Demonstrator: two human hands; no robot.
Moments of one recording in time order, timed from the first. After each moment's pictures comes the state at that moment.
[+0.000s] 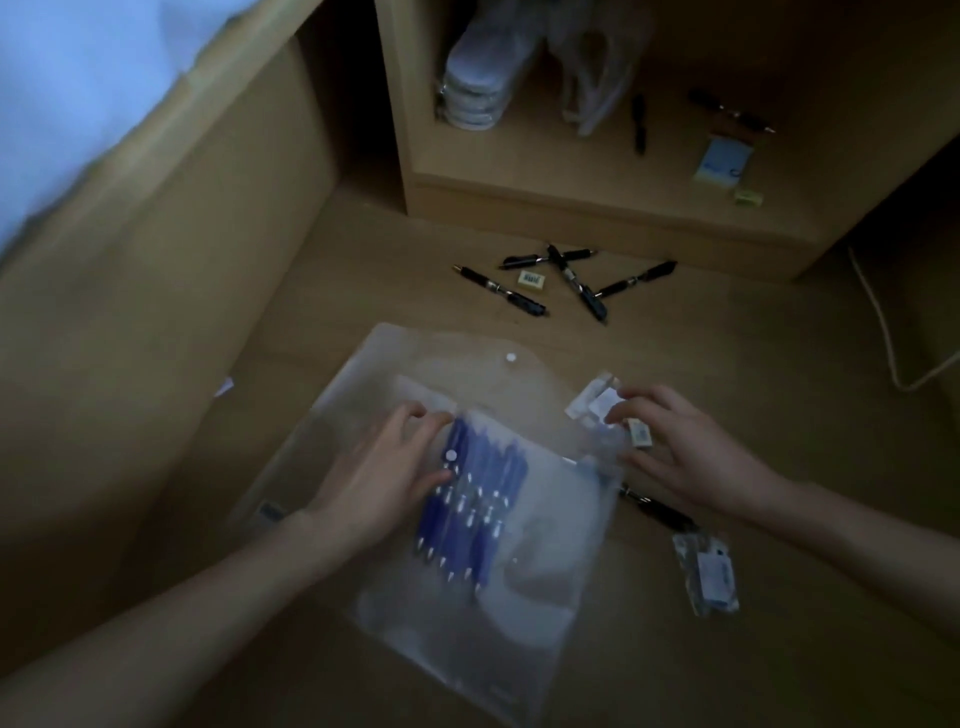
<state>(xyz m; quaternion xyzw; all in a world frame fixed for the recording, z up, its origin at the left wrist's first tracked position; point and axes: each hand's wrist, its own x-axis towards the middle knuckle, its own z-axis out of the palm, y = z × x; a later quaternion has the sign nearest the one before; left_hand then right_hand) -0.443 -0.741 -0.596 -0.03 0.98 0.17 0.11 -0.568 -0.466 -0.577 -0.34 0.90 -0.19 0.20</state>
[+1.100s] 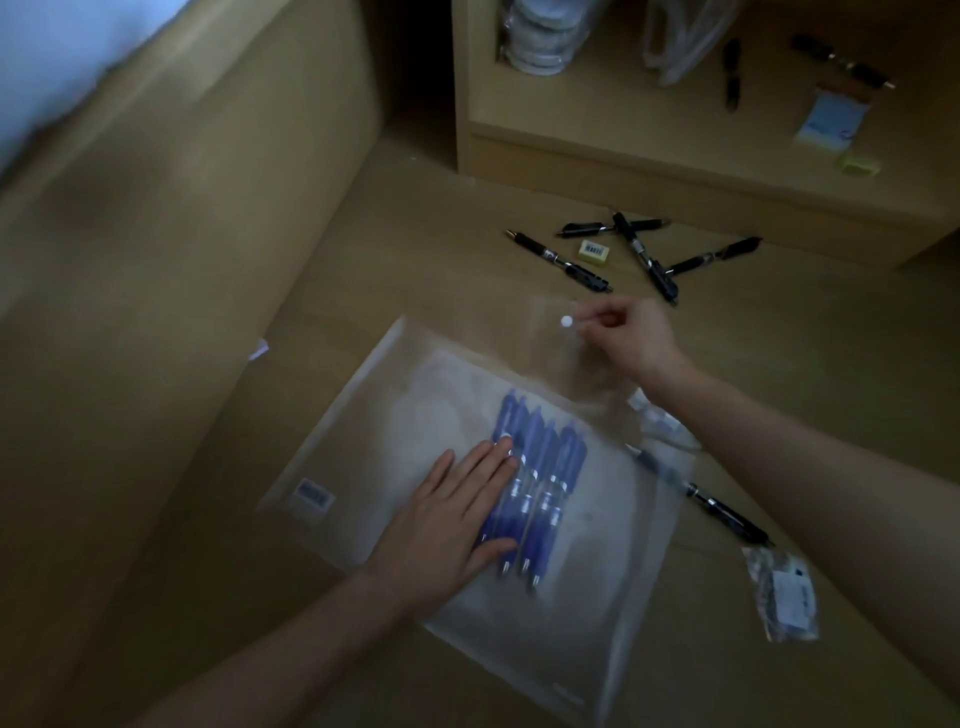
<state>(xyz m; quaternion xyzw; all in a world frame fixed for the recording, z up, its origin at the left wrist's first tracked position) -0.399 -0.731 -0.687 0.09 0.99 0.10 0.04 -0.627 -0.599 -0.625 -0.06 0.86 -0.46 0.20</state>
